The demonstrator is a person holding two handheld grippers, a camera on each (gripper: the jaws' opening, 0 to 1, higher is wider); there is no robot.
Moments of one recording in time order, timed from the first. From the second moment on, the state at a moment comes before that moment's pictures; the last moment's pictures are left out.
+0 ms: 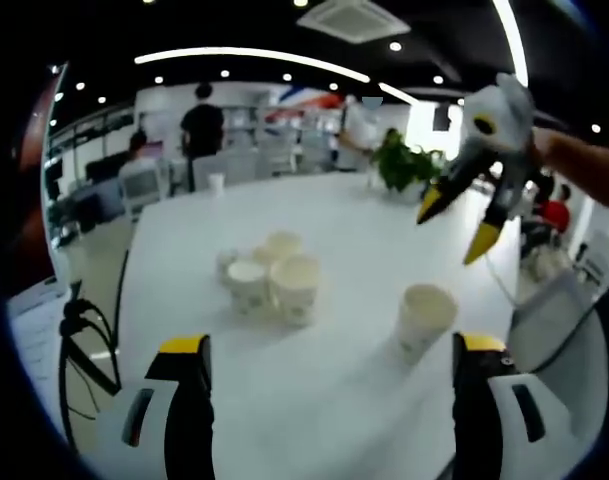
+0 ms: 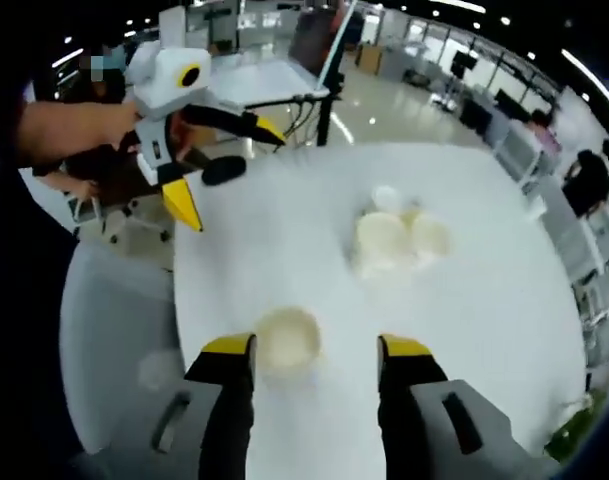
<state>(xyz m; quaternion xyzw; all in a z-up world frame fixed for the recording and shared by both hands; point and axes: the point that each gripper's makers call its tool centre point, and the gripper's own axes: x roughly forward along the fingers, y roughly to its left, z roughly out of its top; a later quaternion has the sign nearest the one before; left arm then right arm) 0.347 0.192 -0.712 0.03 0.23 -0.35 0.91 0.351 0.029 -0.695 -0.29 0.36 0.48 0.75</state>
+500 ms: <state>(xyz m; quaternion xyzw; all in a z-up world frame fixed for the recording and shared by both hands) 0.348 0.194 -0.710 0.03 0.23 -0.34 0.91 0.366 -0.017 -0.665 -0.11 0.27 0.43 0.85</state>
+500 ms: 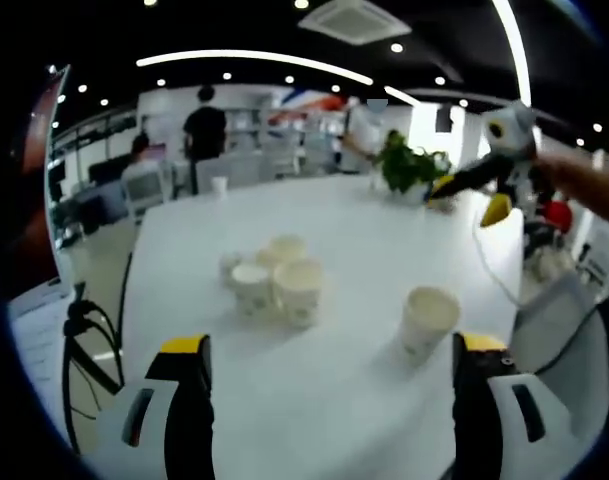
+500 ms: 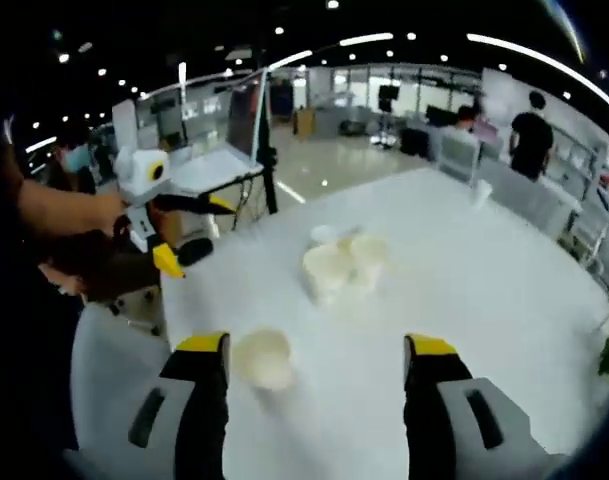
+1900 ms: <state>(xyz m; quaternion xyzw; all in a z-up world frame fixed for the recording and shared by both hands) 0.347 0.198 -0.719 0.03 0.19 -0.32 0.93 0.336 -0.090 -0.696 -0.05 0.16 0.38 0.91</state>
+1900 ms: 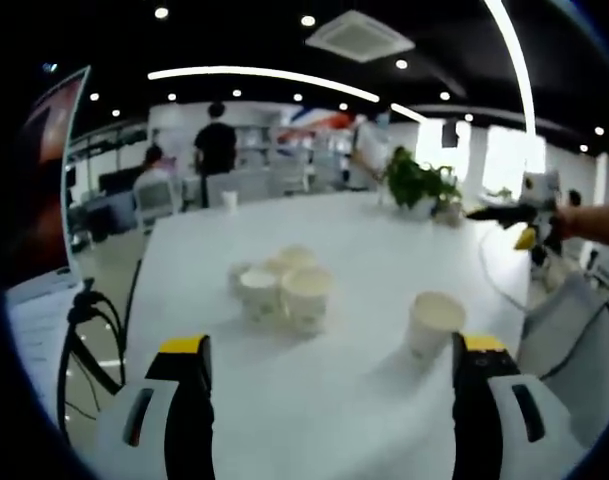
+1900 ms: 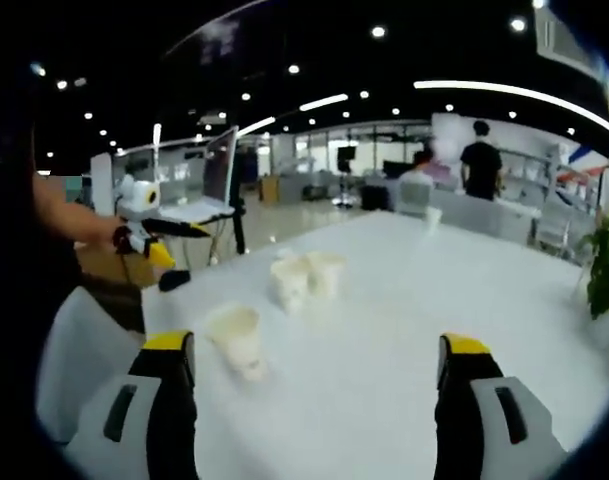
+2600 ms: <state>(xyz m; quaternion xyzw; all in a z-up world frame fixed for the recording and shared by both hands) 0.372 0.176 -0.750 0.03 0.20 -0.33 0.92 0.333 -0.084 -0.704 -0.04 0.17 0.38 0.91</state>
